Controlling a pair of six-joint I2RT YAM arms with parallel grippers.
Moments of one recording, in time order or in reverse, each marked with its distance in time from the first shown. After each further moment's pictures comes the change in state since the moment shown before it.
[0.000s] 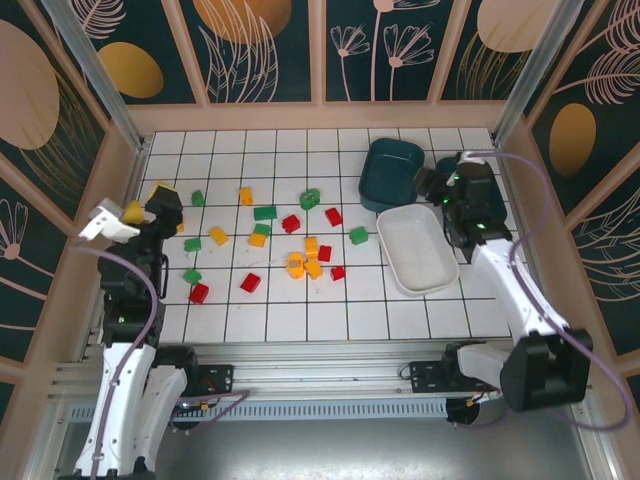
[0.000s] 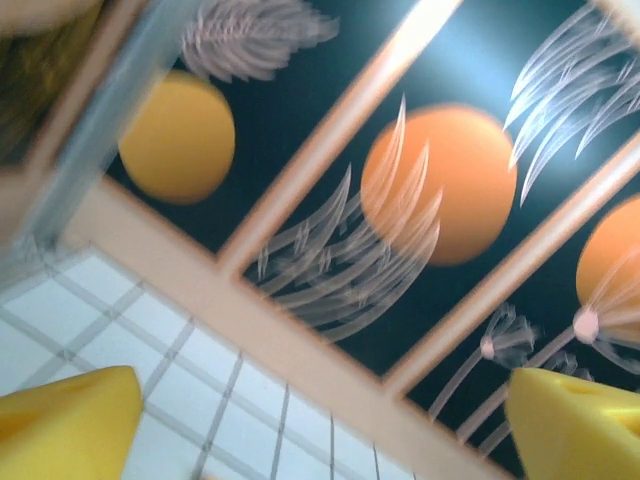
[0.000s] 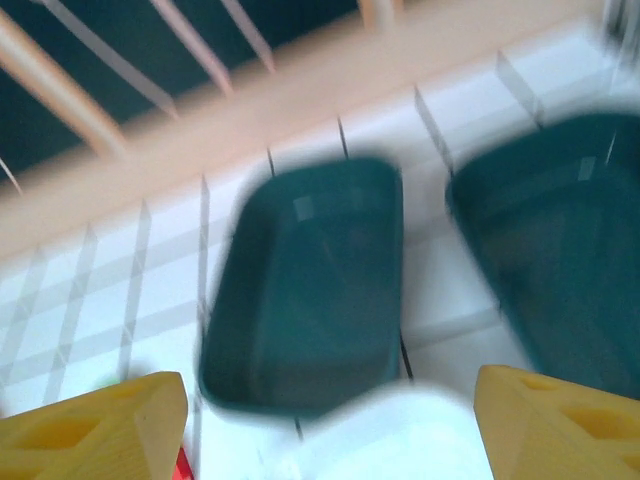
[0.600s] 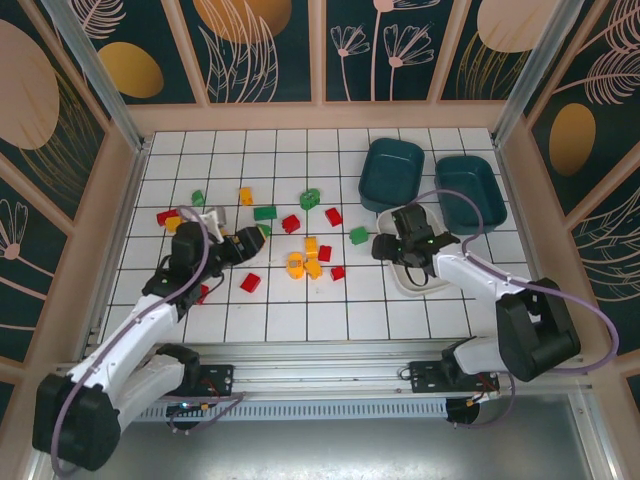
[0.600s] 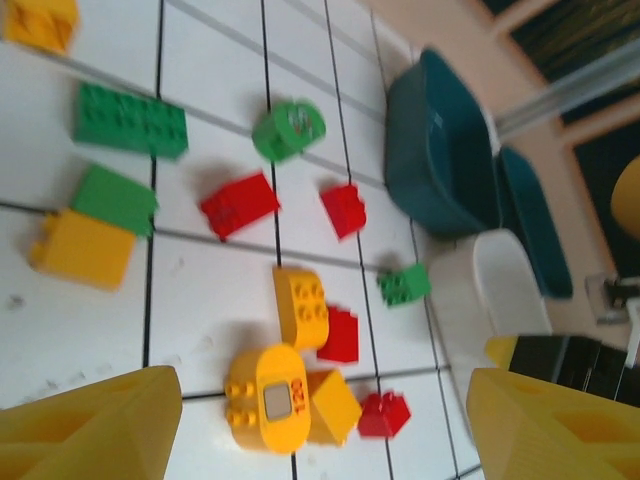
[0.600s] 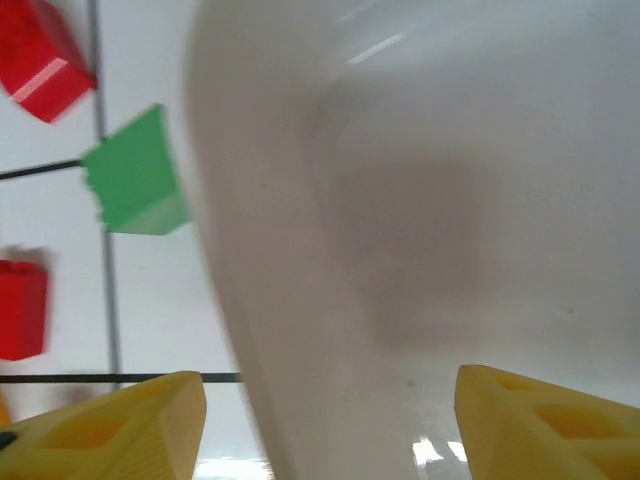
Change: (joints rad) left arm -0.327 0.388 -0.079 -0.107 0.377 -0.039; right arm 0.279 0.152 -0.186 -0.142 -0.004 0.116
